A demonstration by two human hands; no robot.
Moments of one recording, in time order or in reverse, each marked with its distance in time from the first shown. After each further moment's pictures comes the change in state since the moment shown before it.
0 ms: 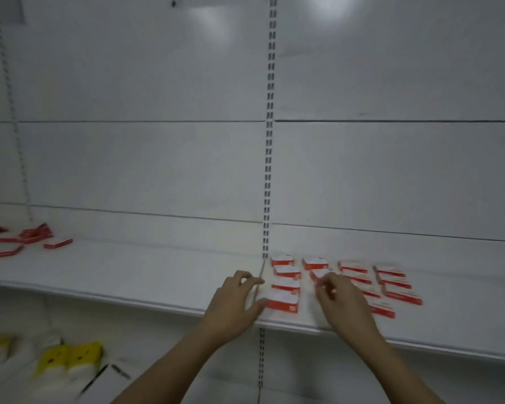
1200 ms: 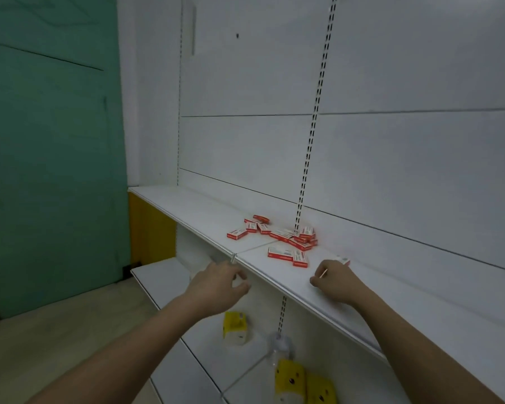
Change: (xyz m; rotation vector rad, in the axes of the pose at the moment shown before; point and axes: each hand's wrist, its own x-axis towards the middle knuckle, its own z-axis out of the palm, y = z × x) left_hand -0.200 -0.546 -0.405 0.326 0.060 -0.713; right_hand 0.101 -0.553 0.532 0.050 -0.749 -0.322
